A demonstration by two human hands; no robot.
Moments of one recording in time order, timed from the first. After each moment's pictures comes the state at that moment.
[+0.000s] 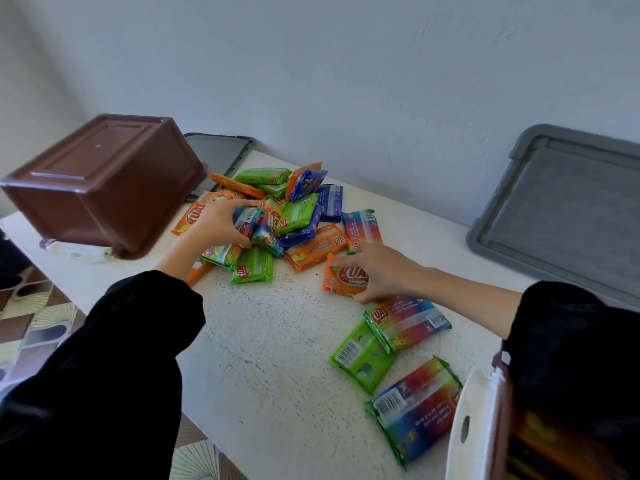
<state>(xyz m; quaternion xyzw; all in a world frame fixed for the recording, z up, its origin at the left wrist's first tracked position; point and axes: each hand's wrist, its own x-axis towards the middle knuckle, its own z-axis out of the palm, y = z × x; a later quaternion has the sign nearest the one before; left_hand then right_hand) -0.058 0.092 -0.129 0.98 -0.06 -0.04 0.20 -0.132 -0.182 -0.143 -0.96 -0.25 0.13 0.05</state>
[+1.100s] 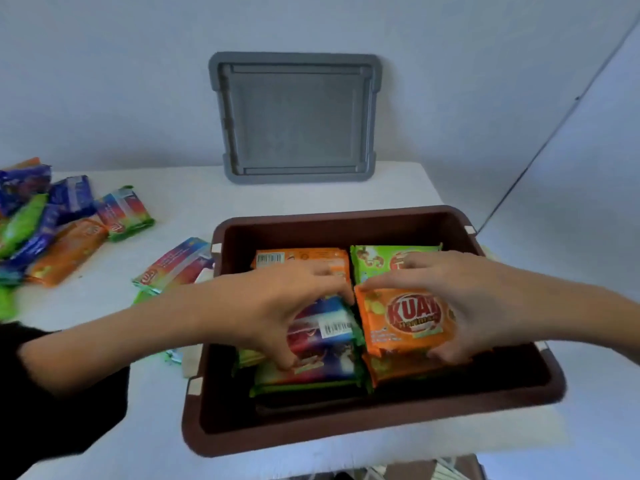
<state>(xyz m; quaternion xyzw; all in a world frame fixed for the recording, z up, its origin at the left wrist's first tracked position) -0.320 -0.187 -0.073 0.67 -0.70 -0.23 0.03 -0.479 -0.355 -0.051 -0.98 0.00 0.20 0.09</state>
